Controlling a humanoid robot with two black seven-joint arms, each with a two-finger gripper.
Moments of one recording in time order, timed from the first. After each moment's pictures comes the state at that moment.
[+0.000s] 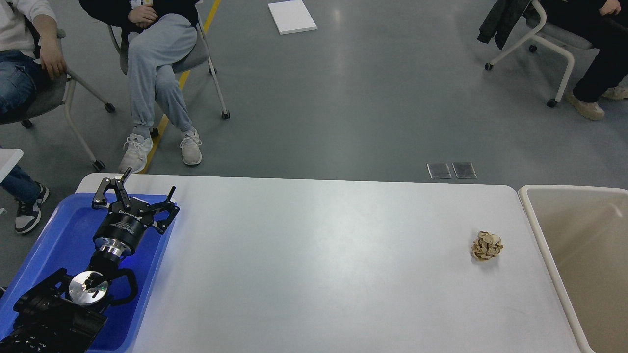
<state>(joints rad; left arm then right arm) -0.51 0.28 -1.02 -0.34 -0.22 -0.79 -0.19 0.69 -0.57 -0.25 0.11 -0.12 -0.24 0.06</state>
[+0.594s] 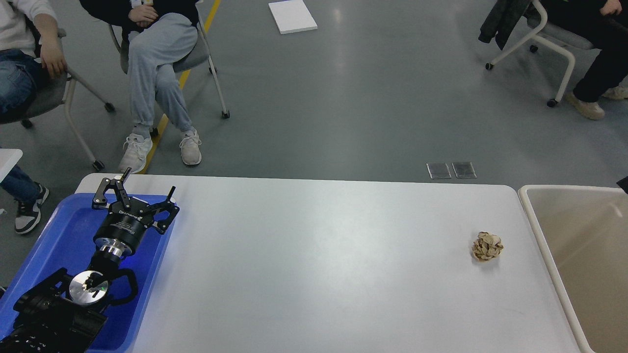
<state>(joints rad) -0.51 0.28 -1.02 -0.34 -0.22 -0.79 -0.19 0.98 -0.73 -0.41 0.53 -0.30 -0.24 0.04</state>
